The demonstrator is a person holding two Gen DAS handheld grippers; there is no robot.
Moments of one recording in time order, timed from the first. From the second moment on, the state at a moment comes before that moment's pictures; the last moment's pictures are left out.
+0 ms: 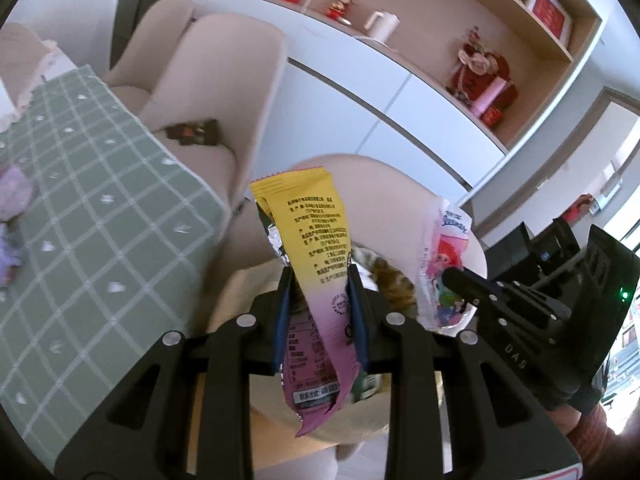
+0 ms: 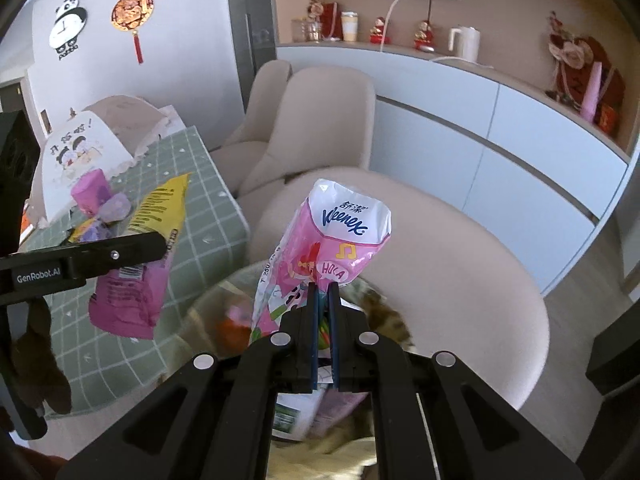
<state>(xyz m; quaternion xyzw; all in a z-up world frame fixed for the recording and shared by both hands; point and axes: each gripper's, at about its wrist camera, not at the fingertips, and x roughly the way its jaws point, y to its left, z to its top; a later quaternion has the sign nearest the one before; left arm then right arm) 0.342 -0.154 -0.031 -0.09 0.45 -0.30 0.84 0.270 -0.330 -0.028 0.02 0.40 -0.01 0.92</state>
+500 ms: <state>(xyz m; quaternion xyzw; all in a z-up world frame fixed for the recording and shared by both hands) 0.336 -0.169 -0.052 -0.12 0.48 -0.31 0.81 0.279 -0.341 -0.043 0.04 0.40 0.02 0.91</state>
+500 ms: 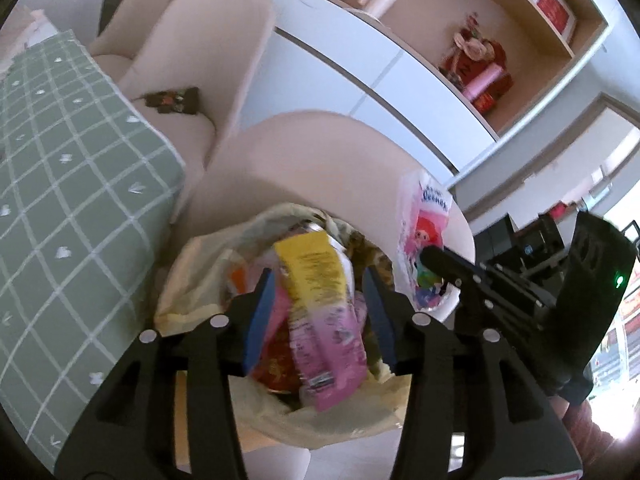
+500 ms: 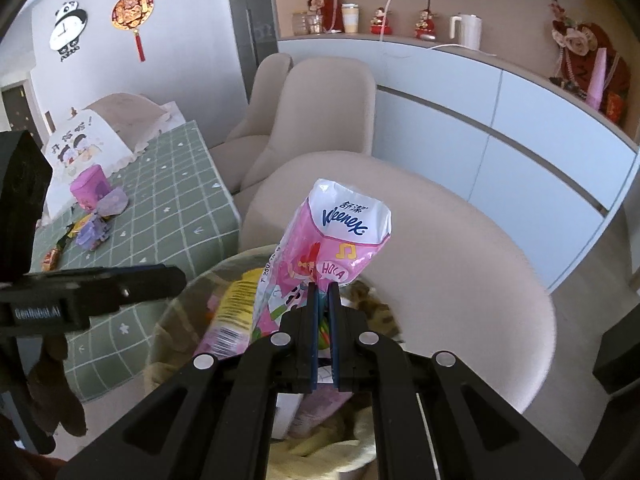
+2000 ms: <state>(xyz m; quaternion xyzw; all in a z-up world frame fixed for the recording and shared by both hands) 0.293 0.215 -0.061 -0.24 0.44 0.00 0.87 0.273 -0.211 -0.032 0.05 0.37 0.04 0.92</state>
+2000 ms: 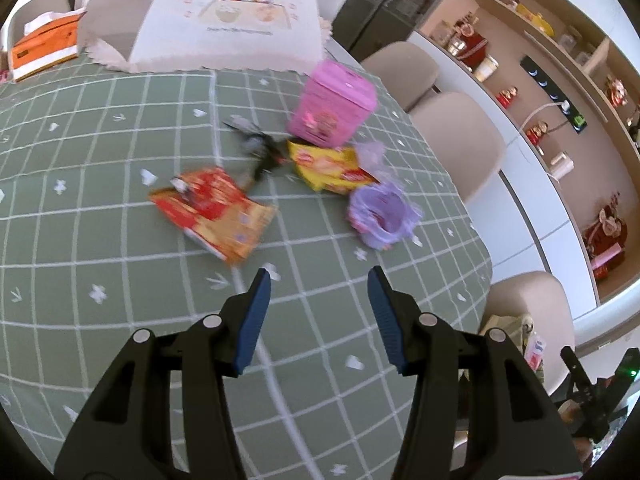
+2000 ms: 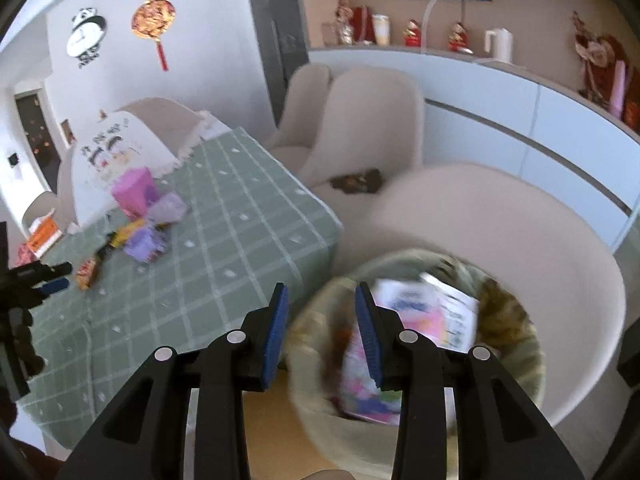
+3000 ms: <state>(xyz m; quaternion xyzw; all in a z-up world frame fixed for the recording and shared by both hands) 0.283 0.287 -0.083 -0.25 0.44 0.00 0.86 0.360 -0.029 -0.059 -0.03 0.42 0.22 0.88</state>
